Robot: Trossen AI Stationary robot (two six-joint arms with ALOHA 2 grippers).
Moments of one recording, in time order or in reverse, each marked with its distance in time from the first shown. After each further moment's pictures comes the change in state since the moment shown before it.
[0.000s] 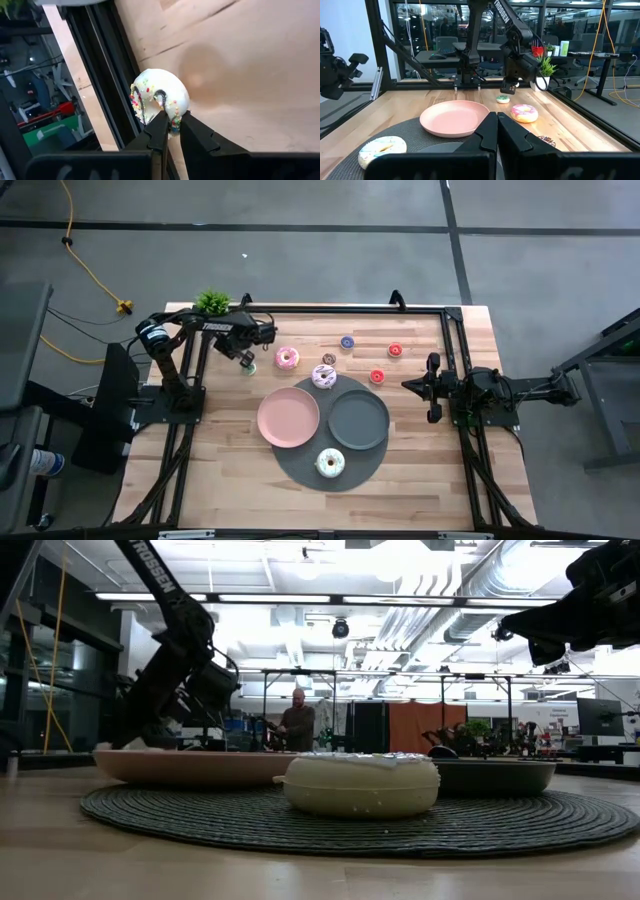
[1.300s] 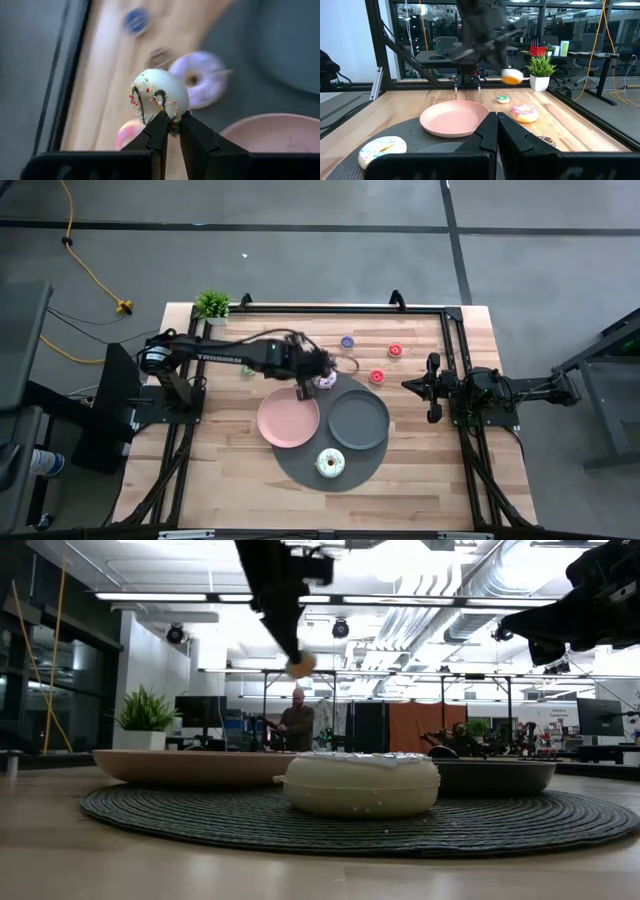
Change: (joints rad) left arm -0.642 -0.002 0.607 0.203 0.139 0.574; right arm 0.000 0.000 0.000 0.000 0.000 0.000
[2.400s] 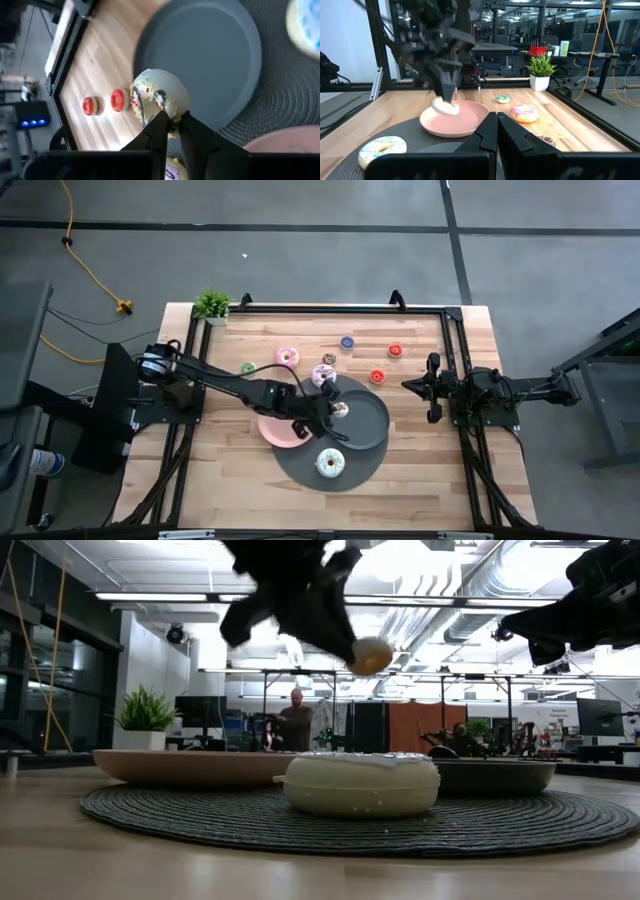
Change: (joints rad) left arm -0.214 0.001 -0.291 0.639 0.114 0.893; right arm 0.000 0.000 0.000 0.000 0.000 0.000
